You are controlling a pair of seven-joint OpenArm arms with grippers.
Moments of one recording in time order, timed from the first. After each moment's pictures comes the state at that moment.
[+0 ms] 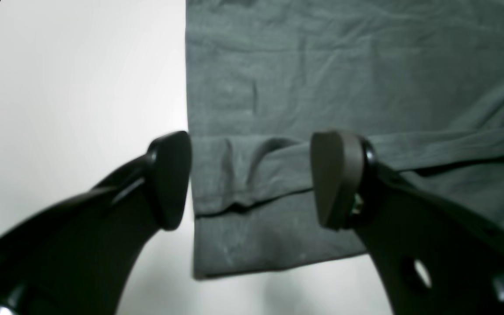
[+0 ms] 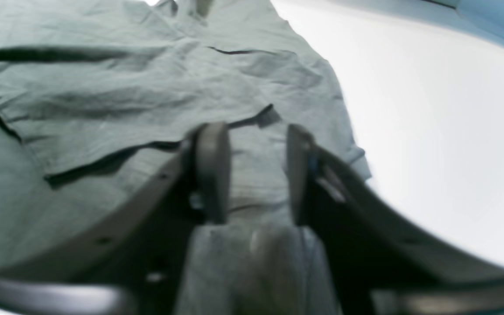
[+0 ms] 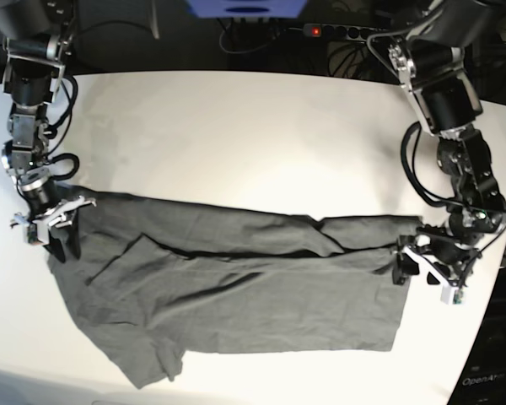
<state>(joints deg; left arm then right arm) -16.5 -9.8 -24.3 74.8 -10.1 -32.9 40.5 10.1 21.0 17.7 44.8 -10.2 31.4 26.8</state>
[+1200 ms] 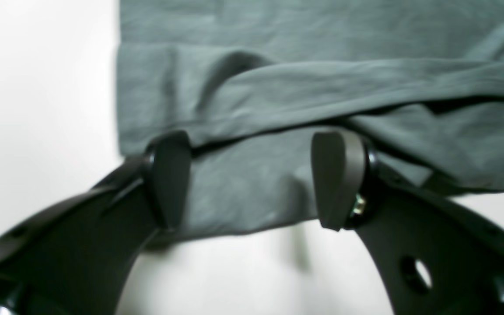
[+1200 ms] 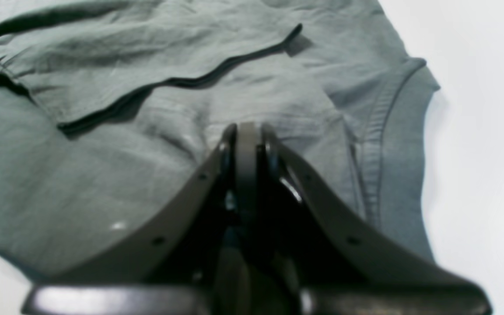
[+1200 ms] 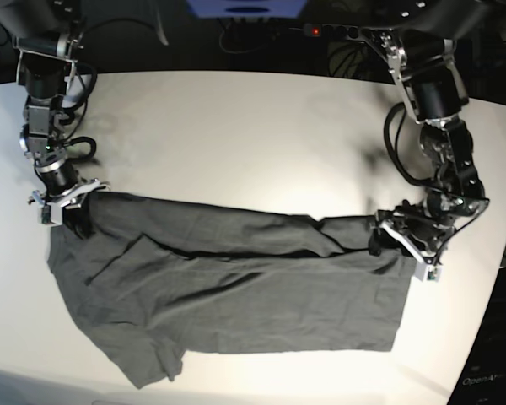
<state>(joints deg) -14.4 -8.0 -21.8 68.3 -10.2 -32.9 39.6 9.6 18.2 17.5 36.2 -9.0 31.2 28.6</state>
